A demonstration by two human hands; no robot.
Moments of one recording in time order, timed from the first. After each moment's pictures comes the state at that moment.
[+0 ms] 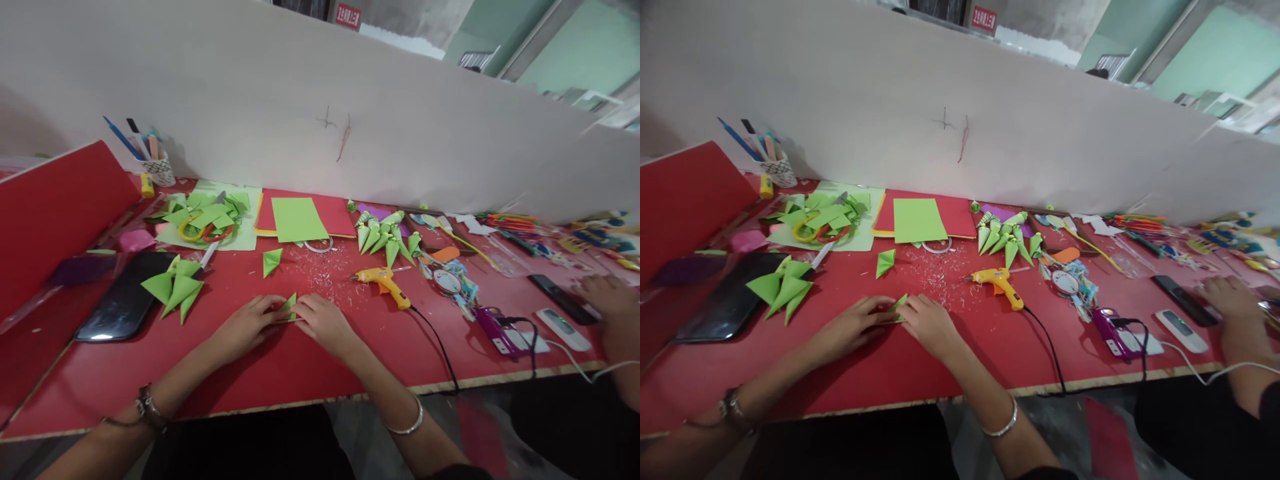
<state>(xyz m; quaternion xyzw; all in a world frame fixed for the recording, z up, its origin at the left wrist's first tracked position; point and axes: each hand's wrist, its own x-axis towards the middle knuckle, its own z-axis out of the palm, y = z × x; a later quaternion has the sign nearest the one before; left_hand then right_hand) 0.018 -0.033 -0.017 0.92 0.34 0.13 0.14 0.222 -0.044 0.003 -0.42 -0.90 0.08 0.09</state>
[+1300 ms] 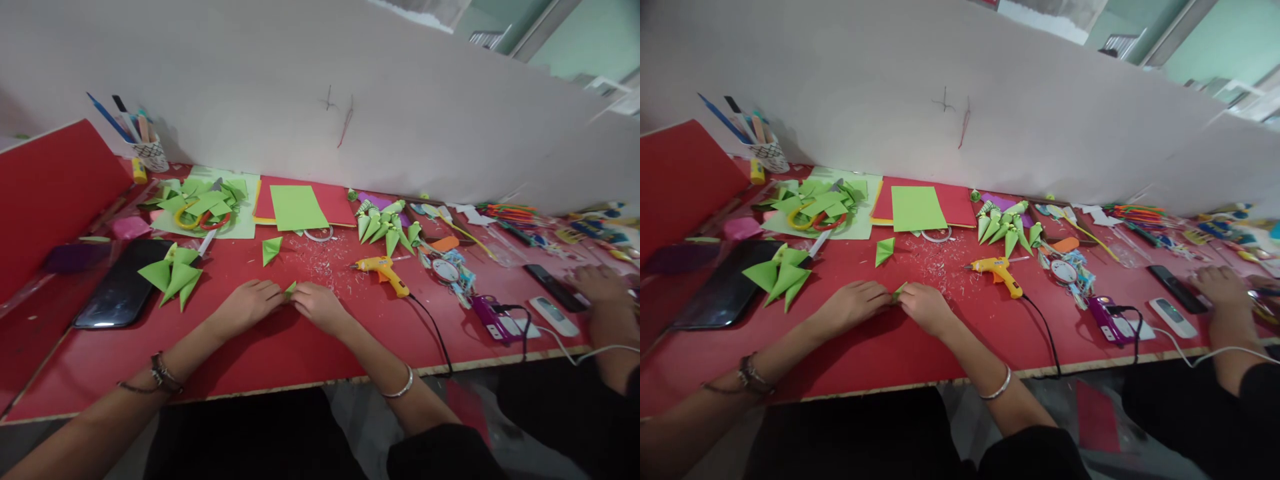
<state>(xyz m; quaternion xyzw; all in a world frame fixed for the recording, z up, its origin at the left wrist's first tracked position) 0.023 -0.020 -0.006 0.96 0.28 0.08 -0.02 0.217 -0.028 -0.012 -0.38 -0.92 0.04 0.10</state>
